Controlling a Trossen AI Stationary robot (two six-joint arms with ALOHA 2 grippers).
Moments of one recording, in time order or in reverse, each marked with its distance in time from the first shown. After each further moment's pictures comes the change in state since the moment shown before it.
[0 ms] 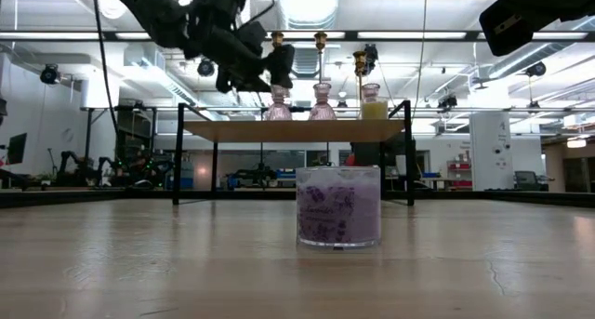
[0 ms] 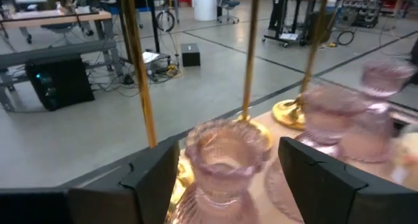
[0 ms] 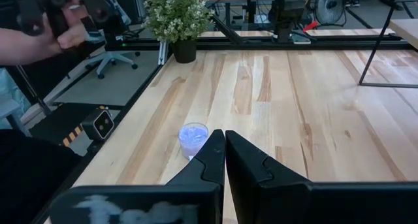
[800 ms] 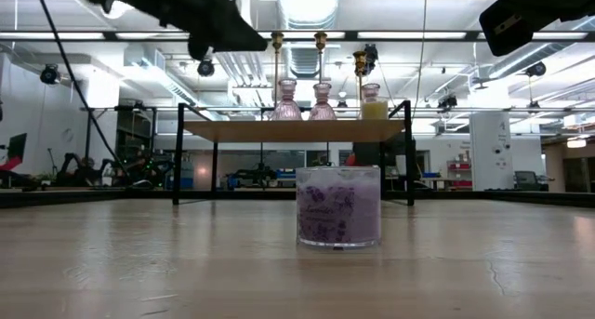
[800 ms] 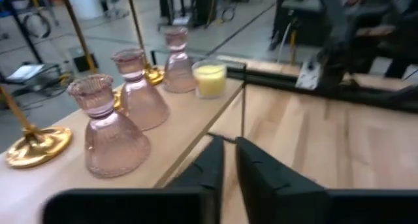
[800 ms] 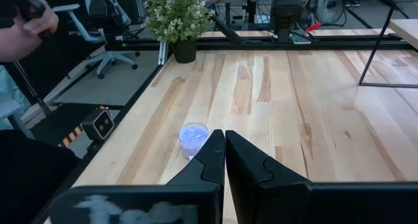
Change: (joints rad) left arm -0.363 -0.360 -0.198 -0.236 0.085 0.031; right arm 0.000 0.000 0.000 0.000 0.000 0.000
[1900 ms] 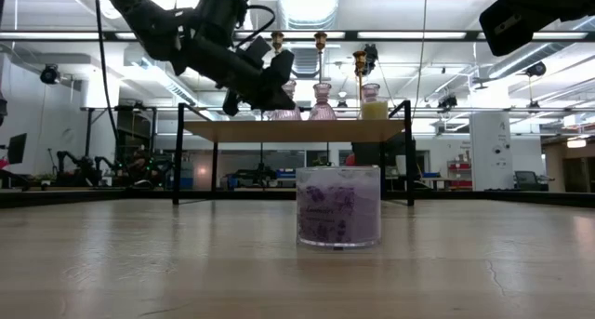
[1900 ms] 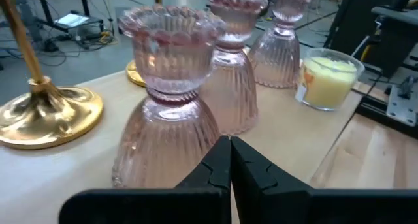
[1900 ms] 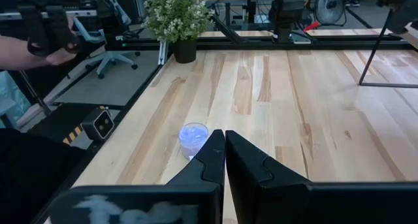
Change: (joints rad) left arm 0.305 0.380 0.097 0.259 0.124 -0.153; right arm 0.000 0.000 0.000 0.000 0.000 0.000
